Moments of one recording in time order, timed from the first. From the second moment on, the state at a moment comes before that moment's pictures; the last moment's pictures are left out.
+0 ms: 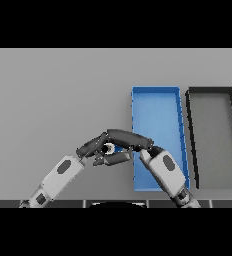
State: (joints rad) left arm -0.37 0.23 -0.59 -1.52 0.06 -0.29 -0.14; right arm -0.50 -0.03 0.39 -1.80 -0.21 0.63 0.38
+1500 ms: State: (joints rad) left arm -0.32 0.25 -0.59 -1.56 0.10 -0.23 0.06; right arm -1.05 -0.18 0.02 -1.60 -0.60 0.29 0.50
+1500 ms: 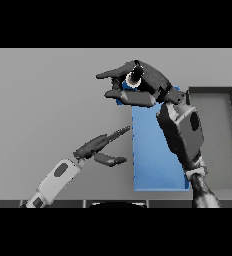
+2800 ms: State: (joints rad) left arm -0.30 0.28 -0.59 -1.60 0.08 -0.22 0.10; right arm -0.52 -0.51 0.28 -1.27 -0.54 -0.05 0.61
